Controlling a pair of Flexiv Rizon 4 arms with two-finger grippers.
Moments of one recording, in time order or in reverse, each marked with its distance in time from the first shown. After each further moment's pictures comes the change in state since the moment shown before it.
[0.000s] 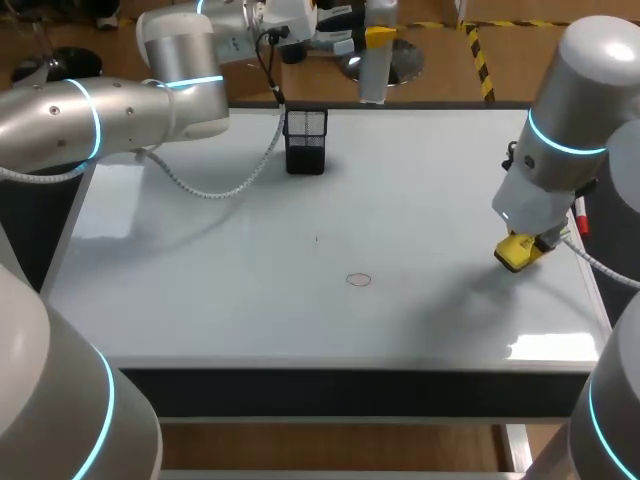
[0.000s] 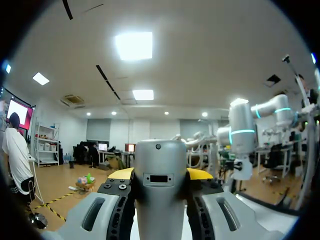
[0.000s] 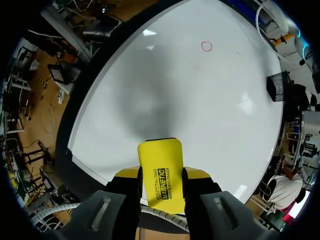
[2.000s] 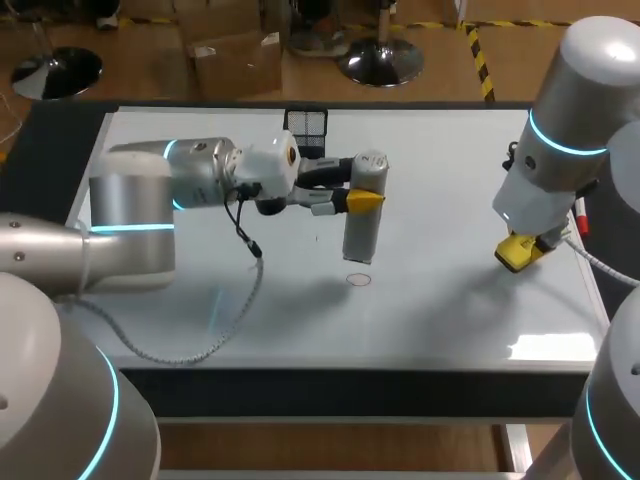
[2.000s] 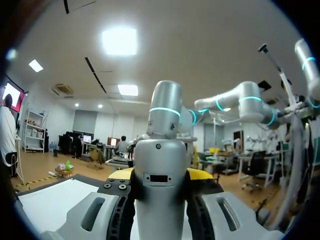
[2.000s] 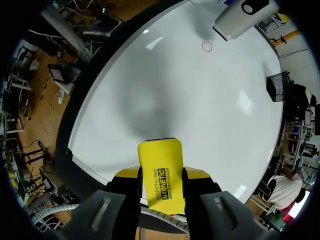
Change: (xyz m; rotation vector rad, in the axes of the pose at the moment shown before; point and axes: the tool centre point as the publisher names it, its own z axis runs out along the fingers) left arm 0.289 0.068 -0.031 0.001 0.095 -0.104; right arm 0.001 0.000 0.000 0.000 -0.002 -0.001
